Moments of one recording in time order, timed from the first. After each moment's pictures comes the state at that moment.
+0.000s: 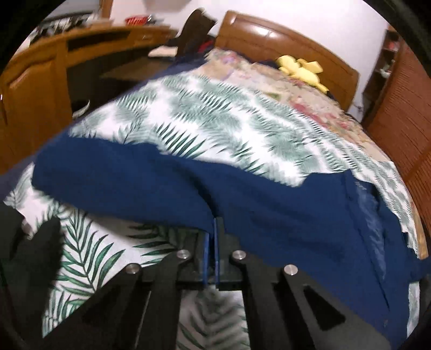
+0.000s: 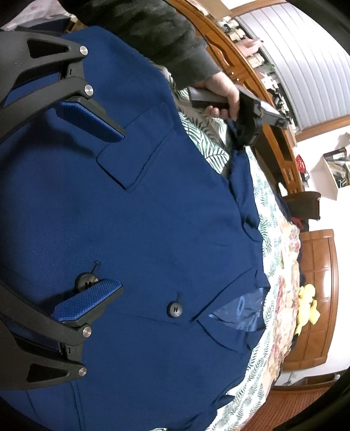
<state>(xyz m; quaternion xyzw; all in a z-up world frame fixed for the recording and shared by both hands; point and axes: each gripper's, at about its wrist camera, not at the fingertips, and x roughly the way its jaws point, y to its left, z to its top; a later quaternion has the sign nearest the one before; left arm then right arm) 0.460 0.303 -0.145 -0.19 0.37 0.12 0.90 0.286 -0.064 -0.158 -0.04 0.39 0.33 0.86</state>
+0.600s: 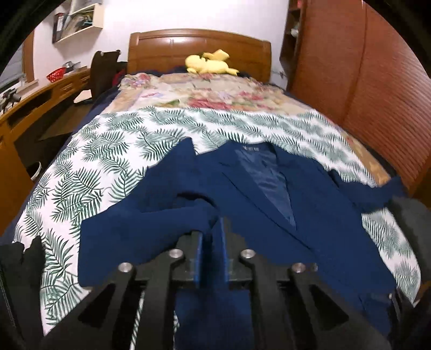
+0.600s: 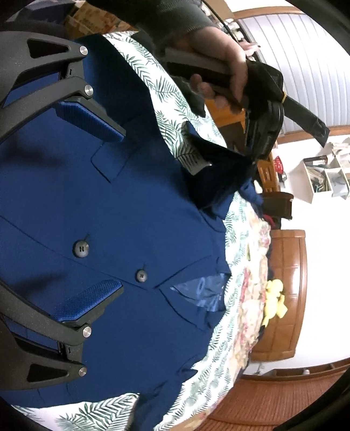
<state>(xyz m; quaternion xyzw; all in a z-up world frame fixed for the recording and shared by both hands) 0.403 0.126 -0.044 -0.06 0.37 -0.03 0.93 0.262 -0.086 -0.110 -0.06 0.32 0.31 0.89</state>
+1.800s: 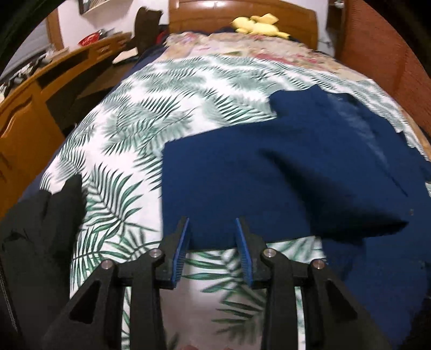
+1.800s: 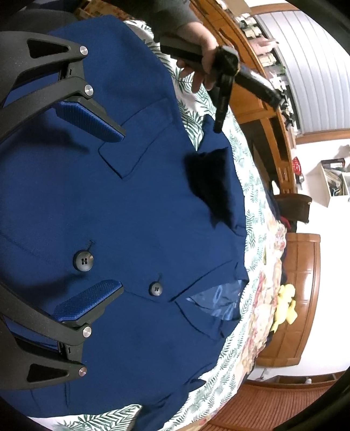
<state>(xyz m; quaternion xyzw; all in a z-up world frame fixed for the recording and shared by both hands) 0.380 0.258 -0.167 -0.05 0.46 0.08 0.88 0.276 -0.065 -0.146 -0.10 0.36 0.31 0.88</state>
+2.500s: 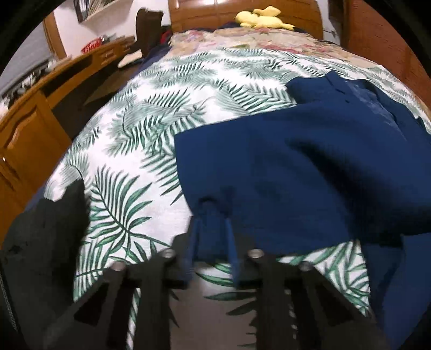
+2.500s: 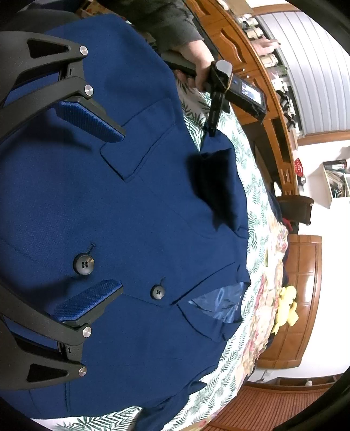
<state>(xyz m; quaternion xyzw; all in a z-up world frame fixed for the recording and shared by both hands) 0.394 0.259 -0.182 0.00 0.46 0.10 0.88 0.276 -0.065 -0.148 -0.10 0.36 0.31 0.88</state>
